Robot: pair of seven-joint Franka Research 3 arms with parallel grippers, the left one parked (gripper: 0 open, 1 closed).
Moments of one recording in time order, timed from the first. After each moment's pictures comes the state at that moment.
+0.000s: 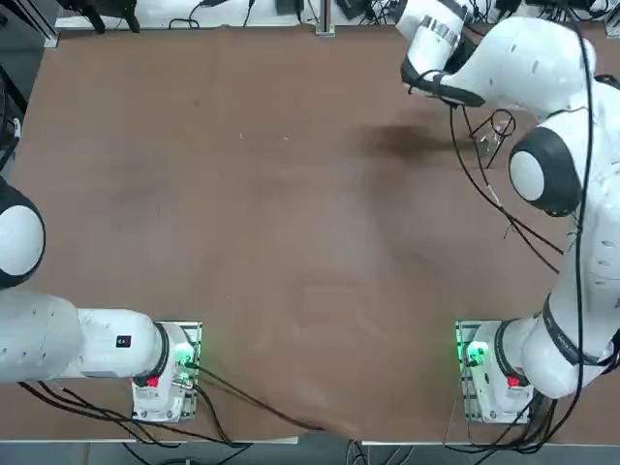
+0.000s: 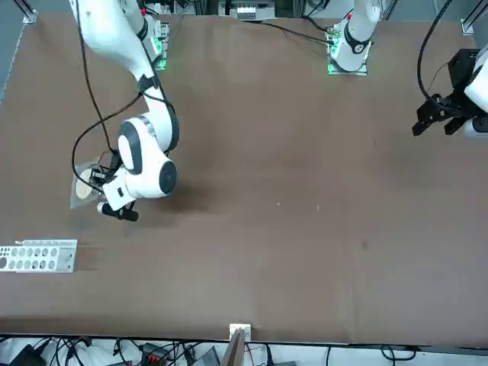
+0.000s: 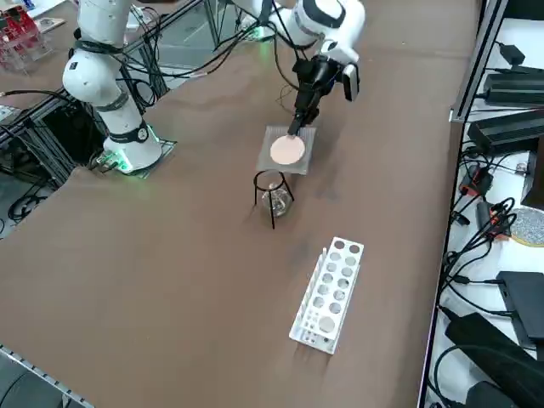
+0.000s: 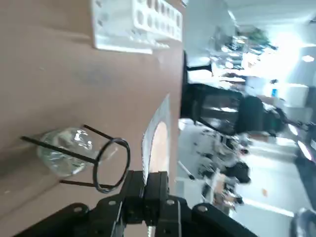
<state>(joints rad) 0.46 0.65 -0.07 -1.50 -0.87 1.39 0.71</state>
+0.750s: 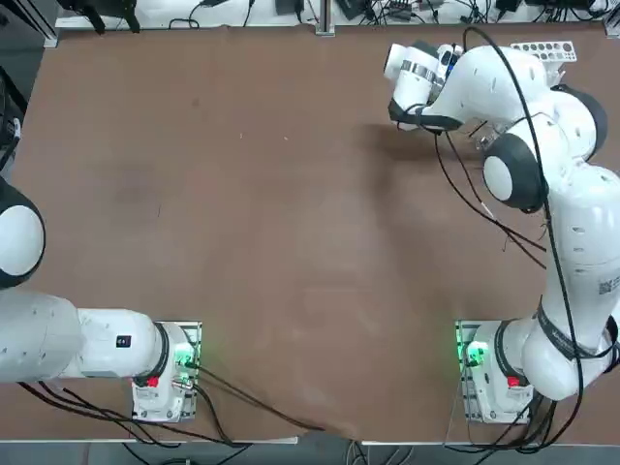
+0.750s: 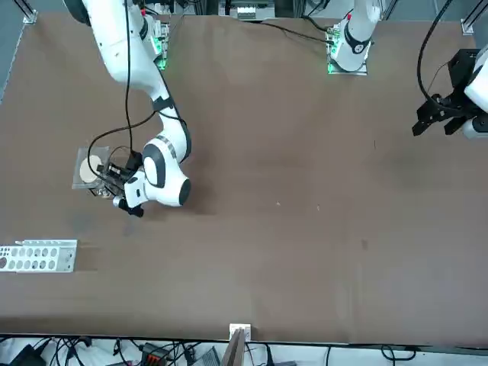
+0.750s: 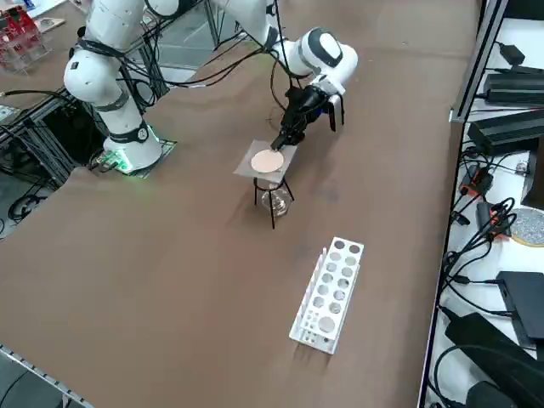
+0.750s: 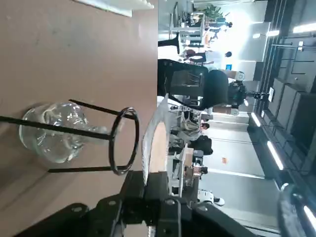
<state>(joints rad) 0.49 0.80 -0.07 -1.50 -0.88 1.28 0.86</state>
